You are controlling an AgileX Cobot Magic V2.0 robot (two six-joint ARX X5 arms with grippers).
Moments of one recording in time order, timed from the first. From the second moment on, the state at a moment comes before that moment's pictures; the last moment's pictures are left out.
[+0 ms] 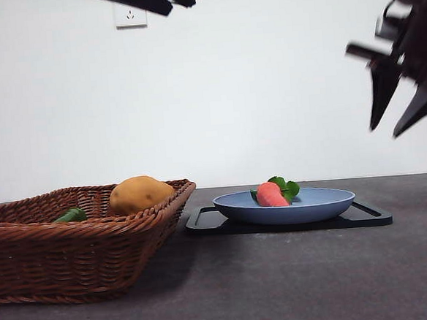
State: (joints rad) left arm -0.85 1.08 0.92 -0.27 -0.01 0.26; right arm 0.06 1.63 1.30 -0.72 -0.31 0.22
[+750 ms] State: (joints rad) left arm -0.72 1.08 0.92 -0.38 -0.17 0.15; right arm 0.33 1.09 1.16 -0.86 -0.02 0.06
